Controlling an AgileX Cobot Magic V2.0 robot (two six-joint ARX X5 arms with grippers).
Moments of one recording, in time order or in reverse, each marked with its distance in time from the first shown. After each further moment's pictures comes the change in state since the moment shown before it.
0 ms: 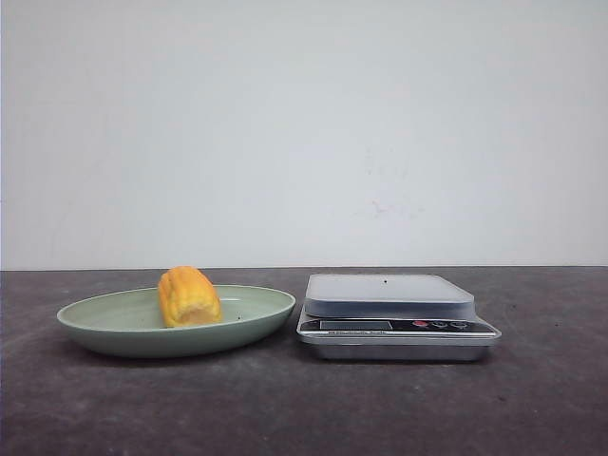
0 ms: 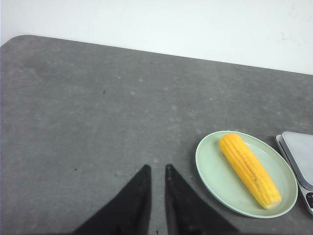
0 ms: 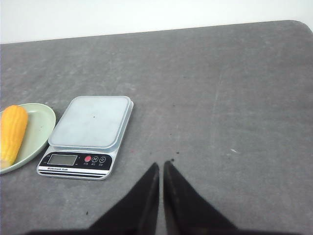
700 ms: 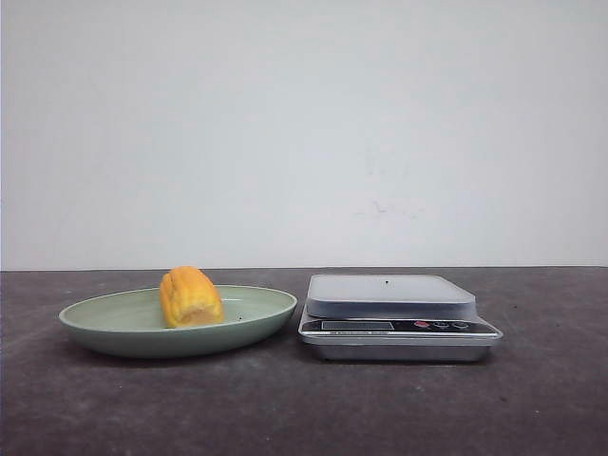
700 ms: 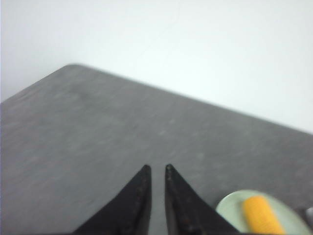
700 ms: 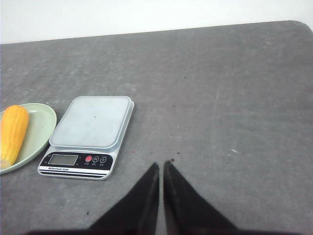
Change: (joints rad) left arm 0.432 -0.040 -0.179 0.412 0.227 0.140; right arm 0.000 0.000 0.000 0.000 0.000 0.000
